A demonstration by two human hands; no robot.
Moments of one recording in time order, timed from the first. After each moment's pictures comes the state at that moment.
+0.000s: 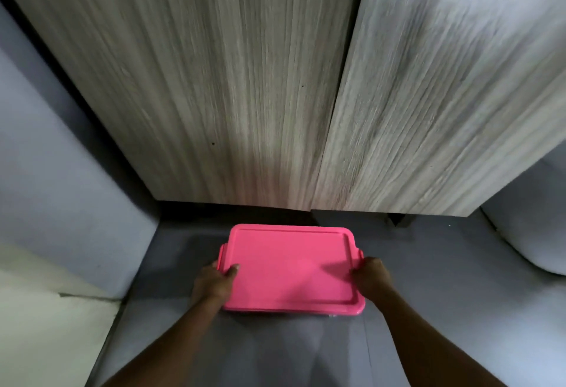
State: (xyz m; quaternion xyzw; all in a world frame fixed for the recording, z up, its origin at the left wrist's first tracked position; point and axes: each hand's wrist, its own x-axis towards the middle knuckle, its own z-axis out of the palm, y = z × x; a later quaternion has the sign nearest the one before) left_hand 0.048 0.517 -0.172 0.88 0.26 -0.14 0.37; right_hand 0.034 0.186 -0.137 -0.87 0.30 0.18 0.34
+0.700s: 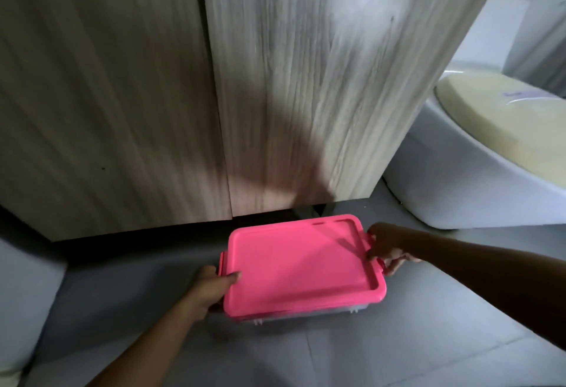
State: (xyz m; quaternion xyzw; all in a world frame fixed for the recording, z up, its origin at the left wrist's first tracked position) left_hand 0.043 0.384 -0.111 0.79 0.15 -0.28 0.52; right_hand -0.013 0.014 -0.005 -0.84 0.29 0.32 0.33
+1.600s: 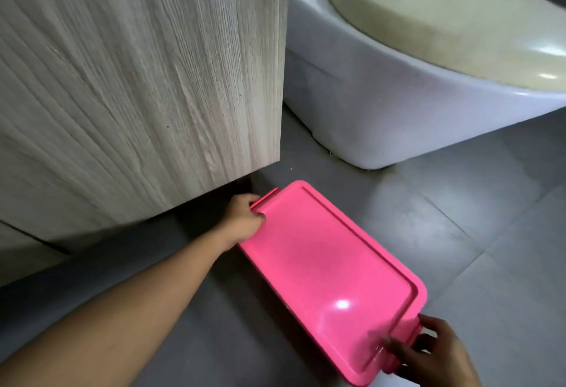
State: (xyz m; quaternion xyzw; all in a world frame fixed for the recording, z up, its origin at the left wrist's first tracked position) left_hand 0.102 0.091 -0.141 0.86 -0.20 -0.28 0.38; right_hand -0.241 -0.005 -0.132 -0.56 0.61 -0.07 0.56
